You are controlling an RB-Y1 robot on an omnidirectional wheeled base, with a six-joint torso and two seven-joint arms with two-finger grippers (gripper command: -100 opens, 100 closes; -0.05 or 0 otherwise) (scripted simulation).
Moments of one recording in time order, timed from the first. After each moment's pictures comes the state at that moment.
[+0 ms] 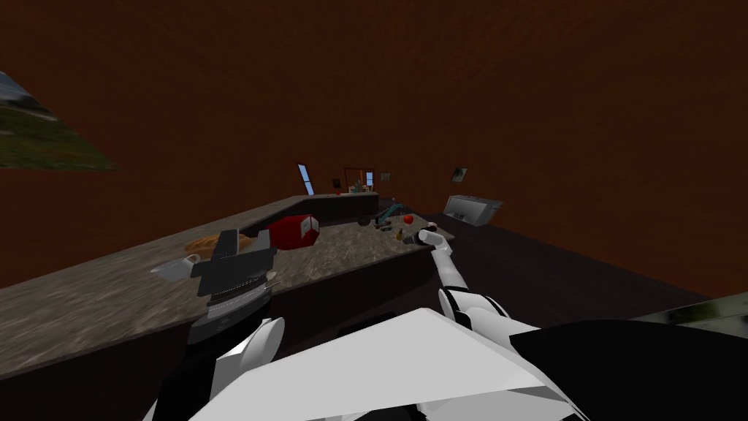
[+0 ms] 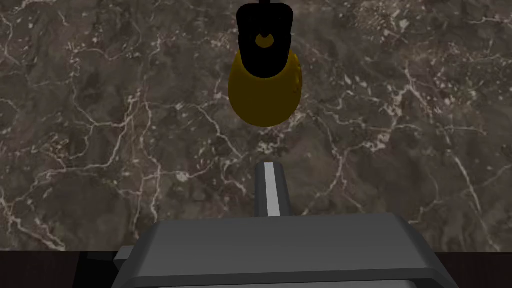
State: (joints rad) left arm 0.46 0.00 0.07 -2.33 0.01 -0.58 0.11; right arm -0.31 -0.36 -0.43 -1.45 -0.56 1.19 -1.09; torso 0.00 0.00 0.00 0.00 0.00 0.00
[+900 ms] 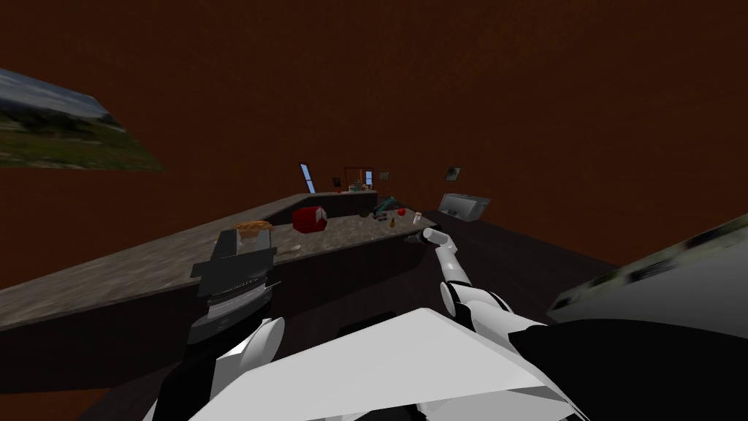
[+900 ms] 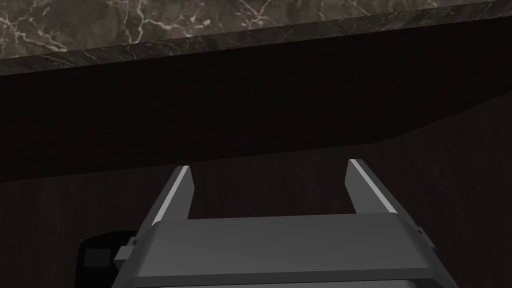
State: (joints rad) left arm 0.46 0.00 0.07 -2.33 0.01 -0.58 0.11; right arm -0.35 -0.41 -0.50 -1.35 -0.55 1.19 -1.09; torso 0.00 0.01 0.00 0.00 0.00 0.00
